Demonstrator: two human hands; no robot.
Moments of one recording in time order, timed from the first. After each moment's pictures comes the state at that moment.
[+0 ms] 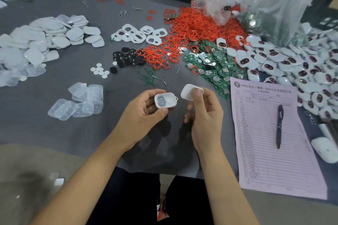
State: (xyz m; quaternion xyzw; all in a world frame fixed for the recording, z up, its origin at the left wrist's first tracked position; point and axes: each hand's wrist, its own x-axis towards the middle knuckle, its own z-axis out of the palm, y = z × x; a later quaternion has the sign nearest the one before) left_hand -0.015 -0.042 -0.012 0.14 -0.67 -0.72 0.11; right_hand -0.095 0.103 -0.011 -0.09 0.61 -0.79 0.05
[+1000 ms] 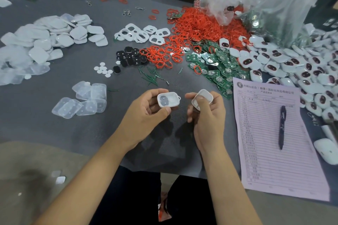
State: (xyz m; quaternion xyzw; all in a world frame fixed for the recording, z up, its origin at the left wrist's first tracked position) left_hand -0.014 -0.042 -0.014 0.15 -0.66 -0.73 0.12; right_hand -0.097 0.102 -0.012 -0.08 0.56 -0.82 0.08
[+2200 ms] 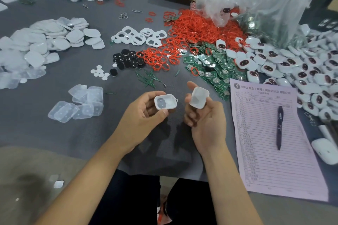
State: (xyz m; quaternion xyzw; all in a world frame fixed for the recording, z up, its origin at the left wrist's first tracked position) left_hand -0.014 -0.041 -0.014 0.16 -0.68 -0.71 0.12; right_hand -0.100 0.111 0.003 -0.04 0.44 -0.85 0.28
